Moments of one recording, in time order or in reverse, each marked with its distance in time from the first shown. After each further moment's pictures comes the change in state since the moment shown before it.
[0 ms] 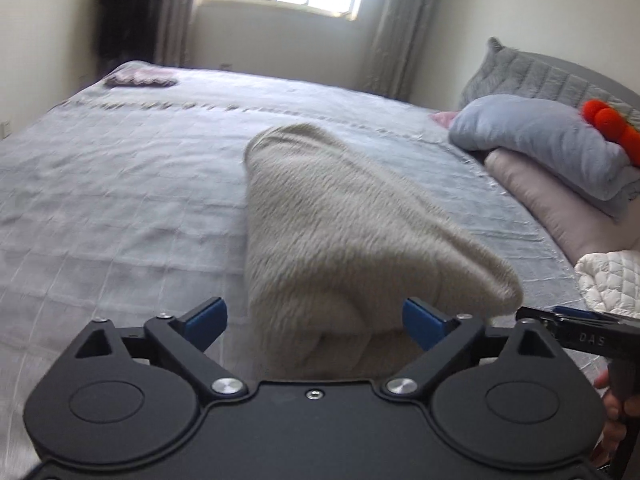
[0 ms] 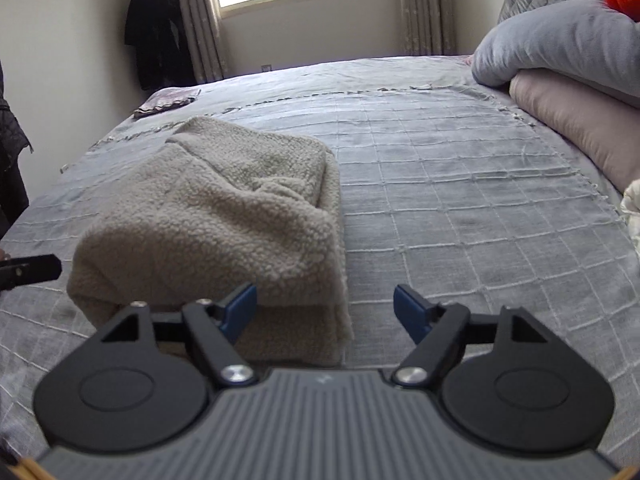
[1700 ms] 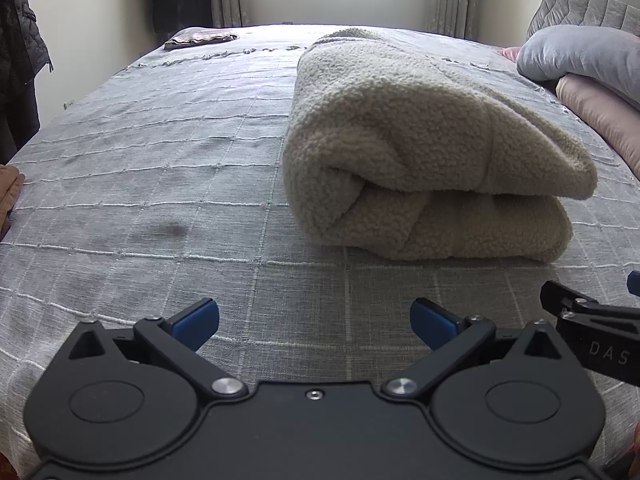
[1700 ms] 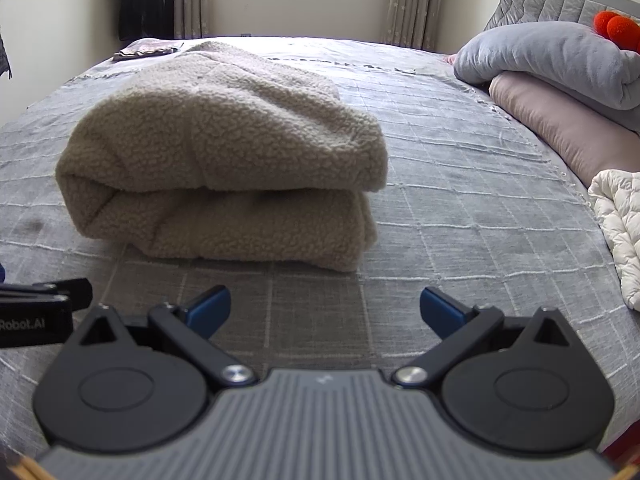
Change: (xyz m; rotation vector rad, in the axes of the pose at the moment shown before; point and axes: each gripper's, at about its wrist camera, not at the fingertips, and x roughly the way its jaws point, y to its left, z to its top) left arm 0.023 -0.030 -0.076 0.043 0.118 0.270; right arm 0.011 0.058 -0.067 -0.127 0.046 -0.166
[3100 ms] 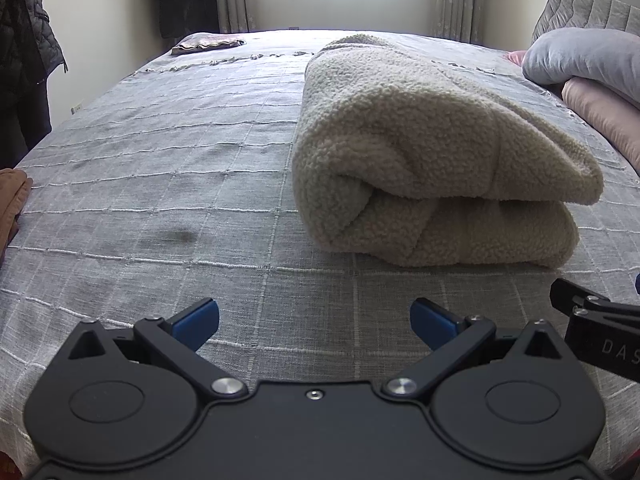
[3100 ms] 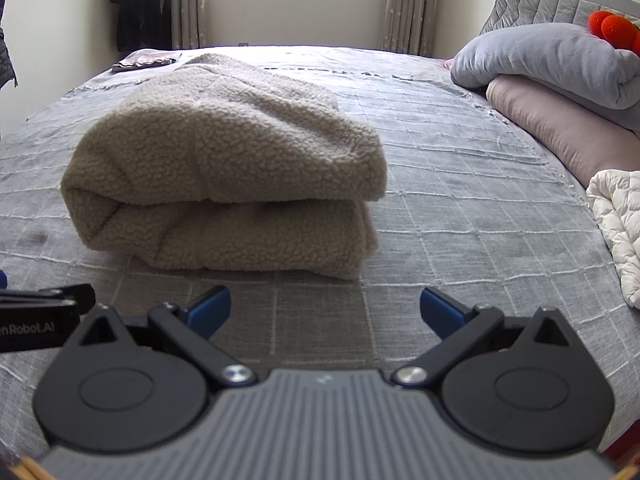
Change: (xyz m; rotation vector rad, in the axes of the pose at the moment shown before) left arm -0.001 0.003 0.002 0.000 -0.016 0.019; right arm -0.007 0.000 0.002 0.019 -0.022 0.007
